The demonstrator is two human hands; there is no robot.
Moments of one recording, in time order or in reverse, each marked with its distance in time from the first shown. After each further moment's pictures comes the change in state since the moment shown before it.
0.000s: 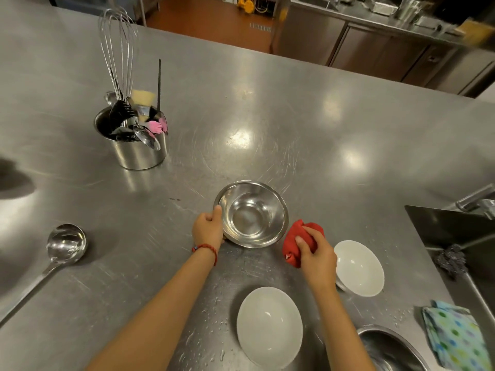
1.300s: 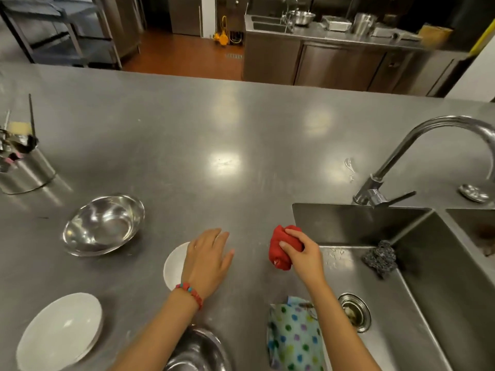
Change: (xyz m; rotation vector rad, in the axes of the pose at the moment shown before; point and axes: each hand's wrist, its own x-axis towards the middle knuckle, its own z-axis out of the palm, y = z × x) left_hand -0.240 0.028 0.257 0.933 -0.170 0.891; right_hand 0.148 0.187 -0.264 0.344 -0.161 0.003
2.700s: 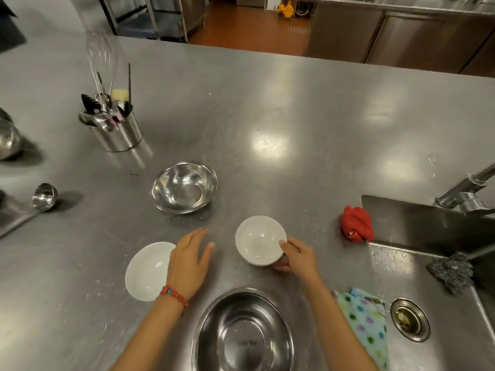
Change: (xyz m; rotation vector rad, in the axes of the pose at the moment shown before) left_hand -0.099 -0.125 -0.041 -0.192 0.132 -0.460; right_hand -0.059 -0.006 0.133 0.195 -0.269 0.422
